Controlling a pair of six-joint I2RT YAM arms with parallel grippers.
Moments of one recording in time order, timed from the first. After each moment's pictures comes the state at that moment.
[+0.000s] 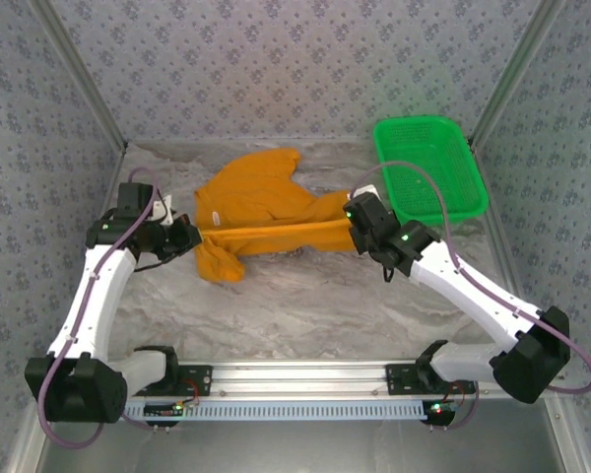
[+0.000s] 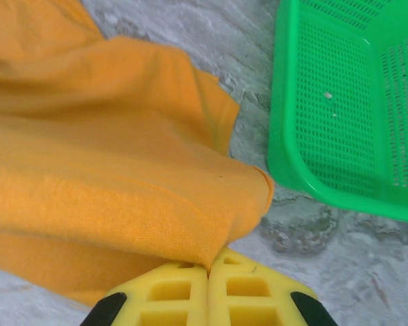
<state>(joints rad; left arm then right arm) -0.04 1.13 1.08 -0.98 0.44 -0.50 0.69 1.24 1.12 -0.80 0.54 0.13</state>
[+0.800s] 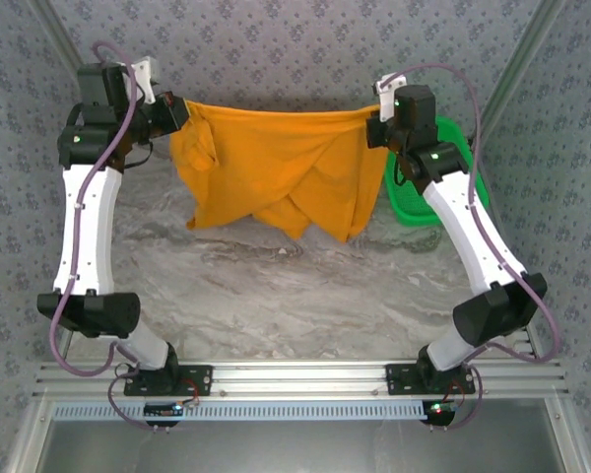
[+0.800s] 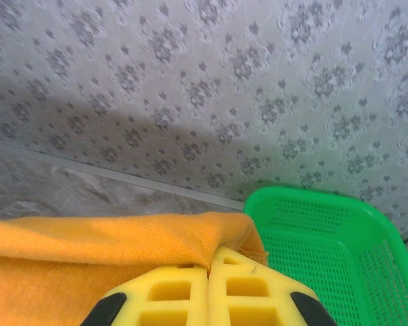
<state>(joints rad) -0.07 1.60 2.09 -0.93 0.37 -0.33 0.33 1.55 1.75 -0.53 0.16 -0.10</state>
